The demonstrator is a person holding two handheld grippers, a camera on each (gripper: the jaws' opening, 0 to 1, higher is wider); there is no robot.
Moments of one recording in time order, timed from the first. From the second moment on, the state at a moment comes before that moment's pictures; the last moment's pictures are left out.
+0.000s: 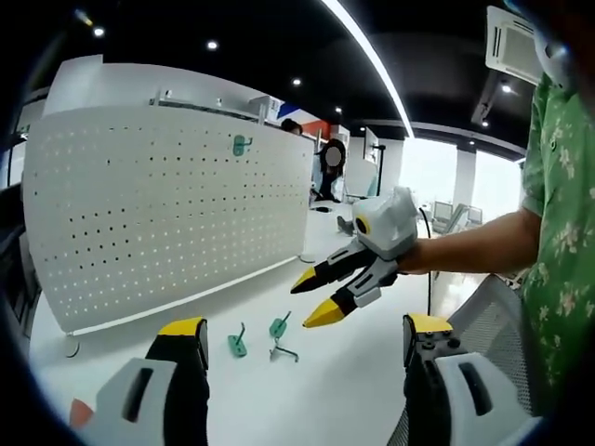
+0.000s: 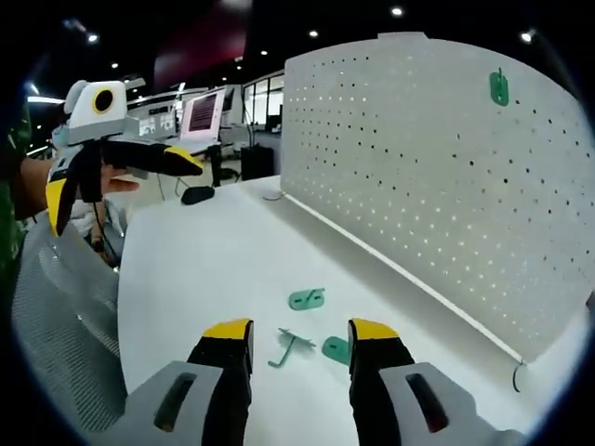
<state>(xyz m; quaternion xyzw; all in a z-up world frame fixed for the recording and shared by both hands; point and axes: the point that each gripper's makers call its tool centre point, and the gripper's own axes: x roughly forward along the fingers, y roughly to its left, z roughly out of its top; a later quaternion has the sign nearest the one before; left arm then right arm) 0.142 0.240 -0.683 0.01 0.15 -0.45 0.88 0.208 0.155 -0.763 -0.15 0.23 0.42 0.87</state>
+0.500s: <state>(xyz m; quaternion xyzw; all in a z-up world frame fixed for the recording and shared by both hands) 0.145 0.243 -0.690 0.00 0.16 -0.45 0.88 0.213 0.163 -0.786 -0.20 0.25 0.45 0.84</state>
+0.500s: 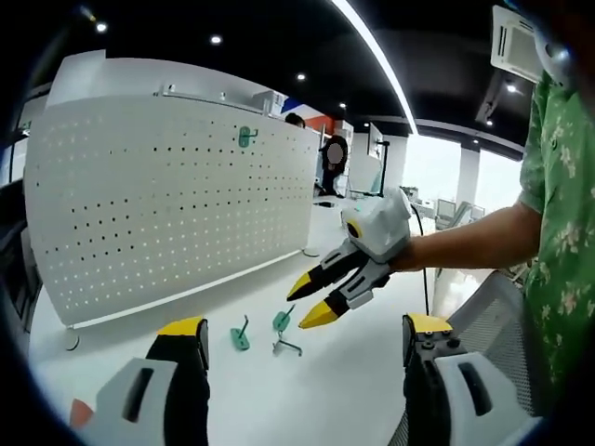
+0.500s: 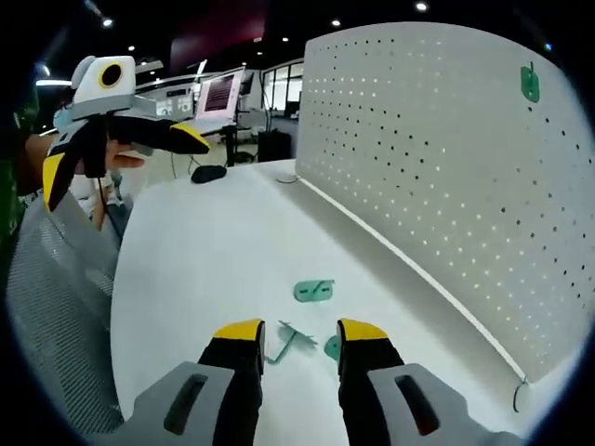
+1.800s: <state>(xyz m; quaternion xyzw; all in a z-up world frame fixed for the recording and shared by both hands) 0.149 0.249 -0.695 0.00 0.17 -0.44 0.88 0.225 0.173 -0.834 -0.30 0.28 0.50 0.76</state>
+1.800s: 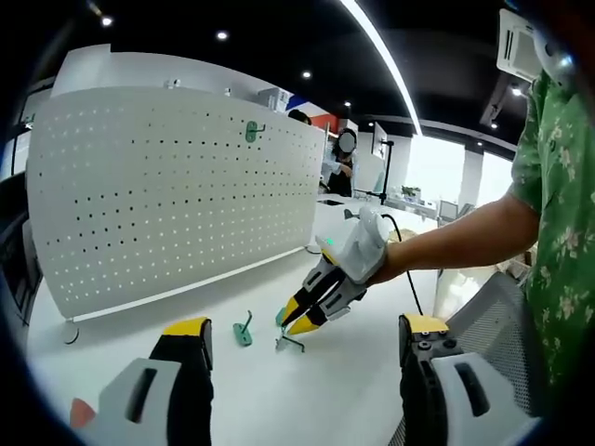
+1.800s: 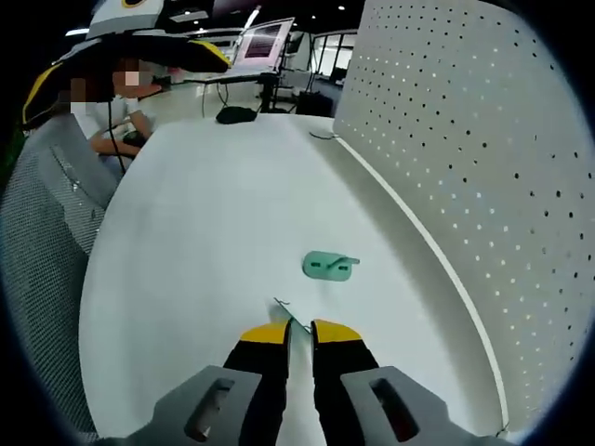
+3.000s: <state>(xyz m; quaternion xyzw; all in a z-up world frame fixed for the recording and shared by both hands) 0.149 0.246 -0.696 0.00 0.17 -0.44 0.88 0.215 0.164 -0.840 -0.30 0.29 0.49 0.77</state>
